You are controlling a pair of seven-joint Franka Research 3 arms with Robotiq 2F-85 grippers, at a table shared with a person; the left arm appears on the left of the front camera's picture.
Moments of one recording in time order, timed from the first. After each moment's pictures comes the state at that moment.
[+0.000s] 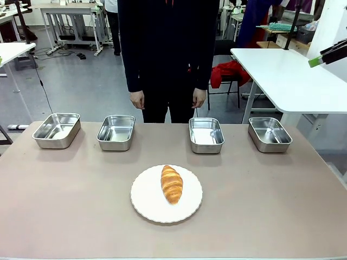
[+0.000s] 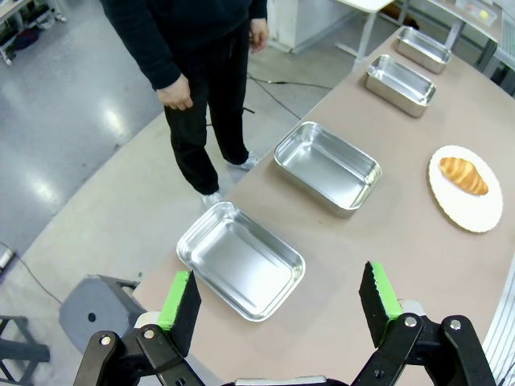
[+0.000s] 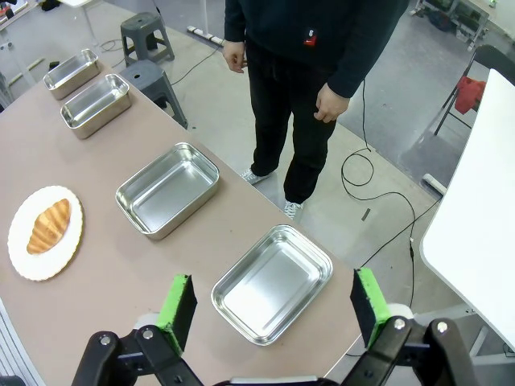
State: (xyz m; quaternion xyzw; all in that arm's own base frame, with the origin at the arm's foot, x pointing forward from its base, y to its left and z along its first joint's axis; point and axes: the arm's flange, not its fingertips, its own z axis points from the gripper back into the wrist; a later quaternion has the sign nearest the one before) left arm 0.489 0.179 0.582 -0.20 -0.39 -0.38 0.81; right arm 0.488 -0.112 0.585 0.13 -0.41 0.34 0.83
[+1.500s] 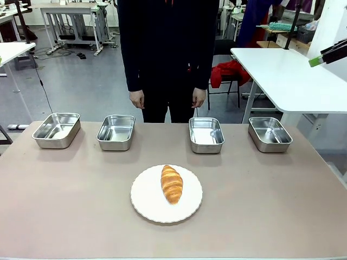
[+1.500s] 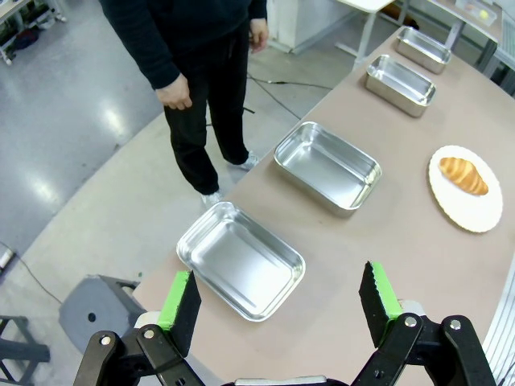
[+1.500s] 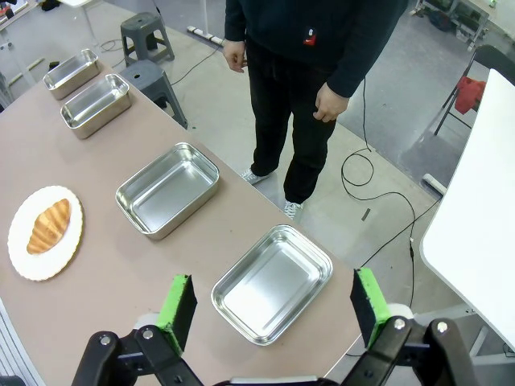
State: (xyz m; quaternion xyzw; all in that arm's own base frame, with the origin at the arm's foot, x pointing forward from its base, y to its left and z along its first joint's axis) left arm 0.489 0.179 0.582 -0.20 -0.39 -0.38 0.81; right arm 0.488 -0.112 0.585 0.13 -0.41 0.34 0.83
